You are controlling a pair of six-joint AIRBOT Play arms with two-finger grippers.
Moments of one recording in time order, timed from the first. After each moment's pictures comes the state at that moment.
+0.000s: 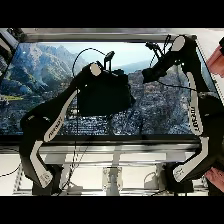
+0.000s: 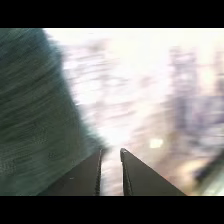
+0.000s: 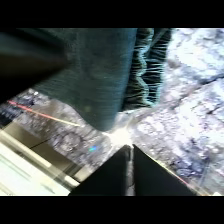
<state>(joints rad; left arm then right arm) -0.52 -1.90 1.82 0.79 -0.87 -1.51 0.10 -1.80 2.00 -1.21 1.65 1.35</state>
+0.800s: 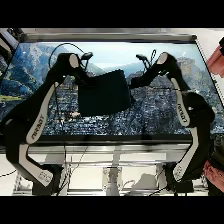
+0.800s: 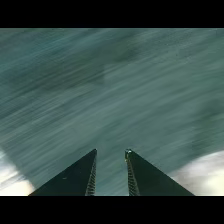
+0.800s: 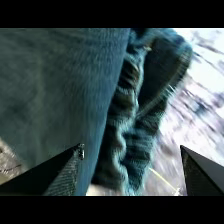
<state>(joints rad) -0.33 -1.72 1.74 1.46 -1.34 -1.61 0.14 -2.04 1.94 -1.08 1.38 1.14</state>
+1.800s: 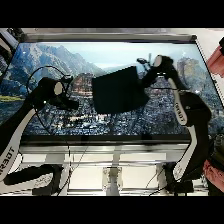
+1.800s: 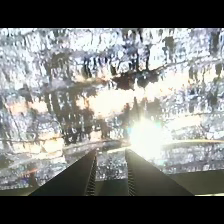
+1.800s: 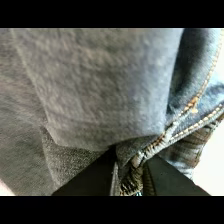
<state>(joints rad) -0.28 -1.33 1.13 1.67 -1.25 -1.67 0.06 -2.02 1.99 -1.34 1.47 1.29</state>
